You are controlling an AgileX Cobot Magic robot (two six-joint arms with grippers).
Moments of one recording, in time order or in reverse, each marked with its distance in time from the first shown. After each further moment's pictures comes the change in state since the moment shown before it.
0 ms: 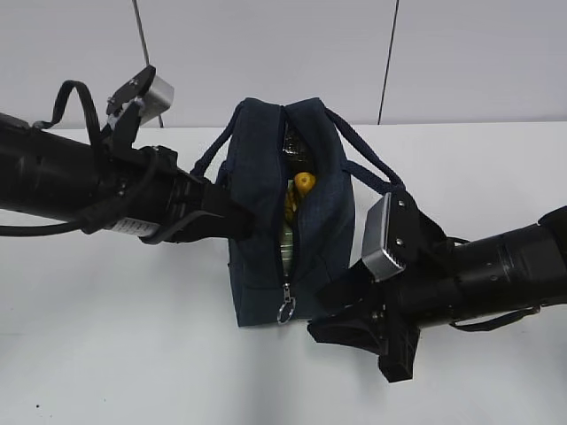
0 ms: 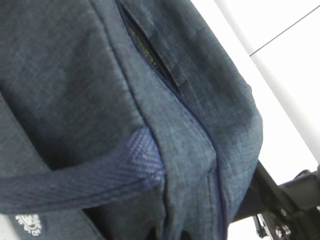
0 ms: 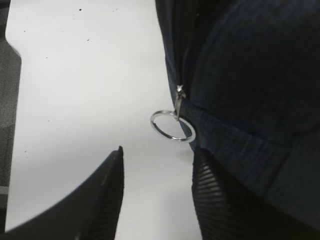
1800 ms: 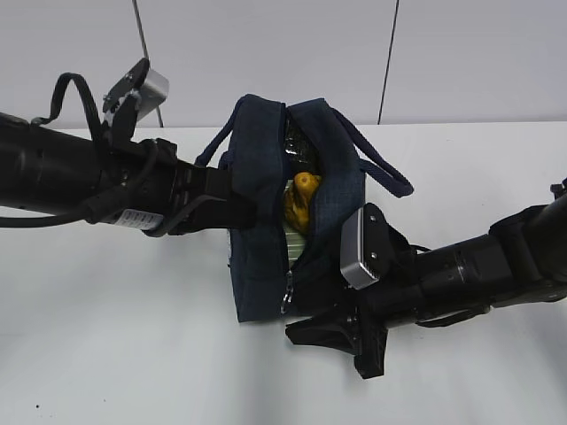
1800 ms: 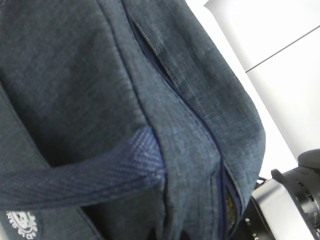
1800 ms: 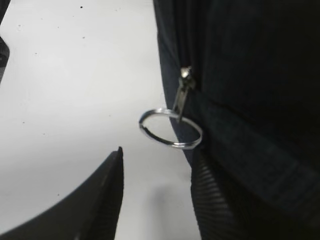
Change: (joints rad) left arm 0.000 0.000 0.000 -0.073 -0.004 0.004; right arm 0.000 0.227 -0.119 0.049 0.110 -0.175
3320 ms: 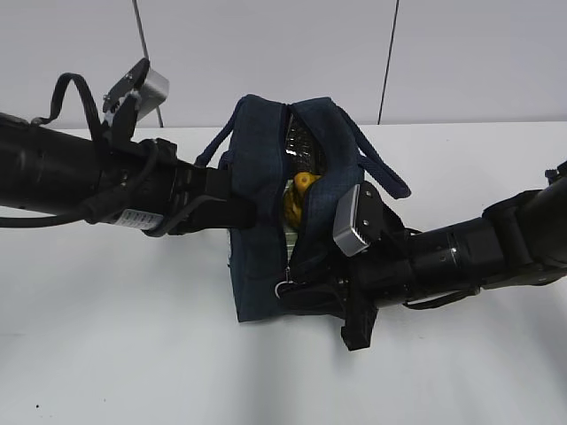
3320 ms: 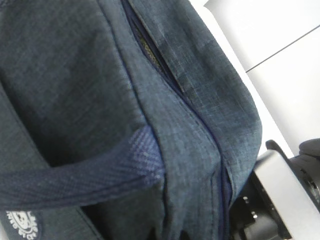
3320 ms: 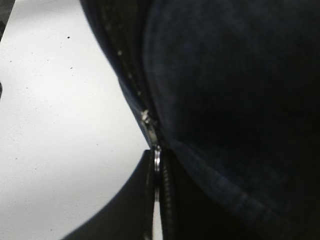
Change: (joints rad) left arm 0.000 0.000 0.000 0.000 0.000 0.004; right arm 0.000 0.000 -0.057 0.004 0.013 0.145
